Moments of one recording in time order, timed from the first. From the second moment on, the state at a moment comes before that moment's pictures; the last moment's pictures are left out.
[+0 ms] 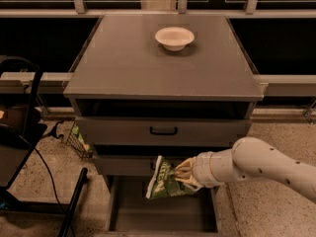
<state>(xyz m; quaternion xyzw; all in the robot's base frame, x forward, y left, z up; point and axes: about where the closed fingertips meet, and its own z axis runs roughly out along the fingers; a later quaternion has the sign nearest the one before) 0.487 -0.081 0.605 -0.65 0.65 0.15 0.35</state>
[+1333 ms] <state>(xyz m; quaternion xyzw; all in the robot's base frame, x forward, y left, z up) 0.489 -0.058 0.467 -0.67 0.64 0.17 0.34</state>
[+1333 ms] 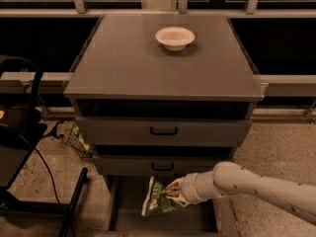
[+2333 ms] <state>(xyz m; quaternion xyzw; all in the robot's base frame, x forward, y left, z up) 0.499 -0.027 0.332 -0.66 0.65 0.19 0.32</state>
